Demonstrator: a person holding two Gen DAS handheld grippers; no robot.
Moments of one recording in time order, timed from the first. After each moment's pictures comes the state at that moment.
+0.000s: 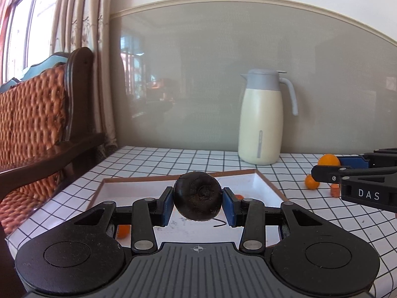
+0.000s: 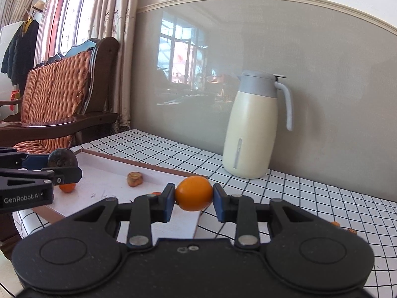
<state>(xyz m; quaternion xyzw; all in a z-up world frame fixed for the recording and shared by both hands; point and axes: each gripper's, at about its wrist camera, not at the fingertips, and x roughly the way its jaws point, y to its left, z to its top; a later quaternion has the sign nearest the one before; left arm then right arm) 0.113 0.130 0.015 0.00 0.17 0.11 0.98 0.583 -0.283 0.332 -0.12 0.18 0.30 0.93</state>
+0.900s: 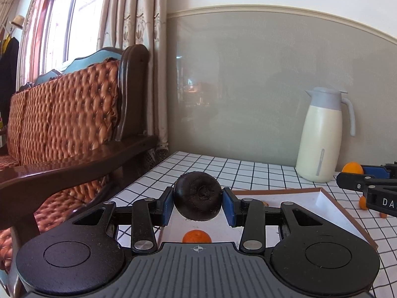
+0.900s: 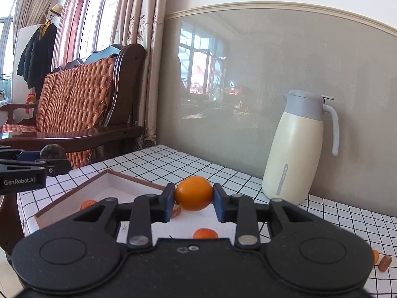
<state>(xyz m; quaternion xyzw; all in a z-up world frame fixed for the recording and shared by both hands) 0.108 0.222 0.026 -0.03 0.15 0.20 0.97 0.592 -0.210 0.335 -0.11 0.16 0.34 0.92</state>
